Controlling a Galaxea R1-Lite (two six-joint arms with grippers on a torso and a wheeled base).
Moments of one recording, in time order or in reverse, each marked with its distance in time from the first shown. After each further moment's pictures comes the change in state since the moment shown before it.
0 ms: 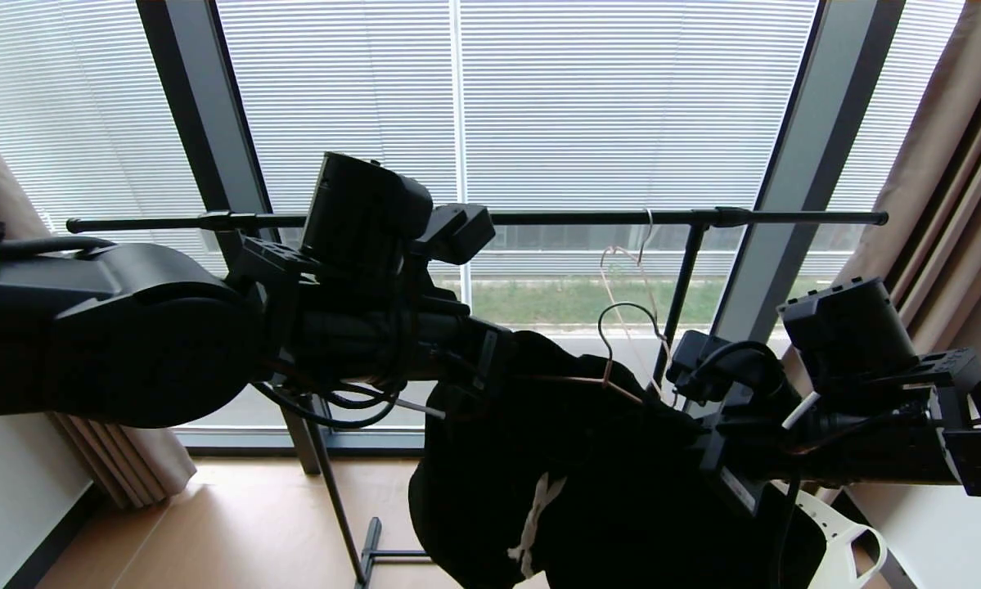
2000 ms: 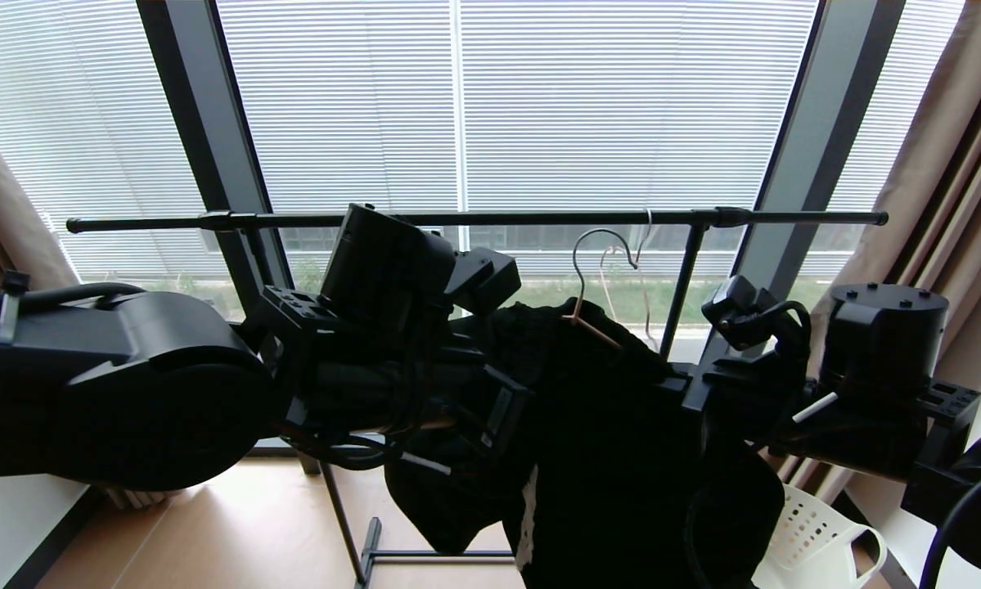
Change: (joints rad) left arm -0.059 -0.012 0.110 -0.043 0.009 0.069; right arm -0.056 0.090 0.218 -0.823 0.319 0.292
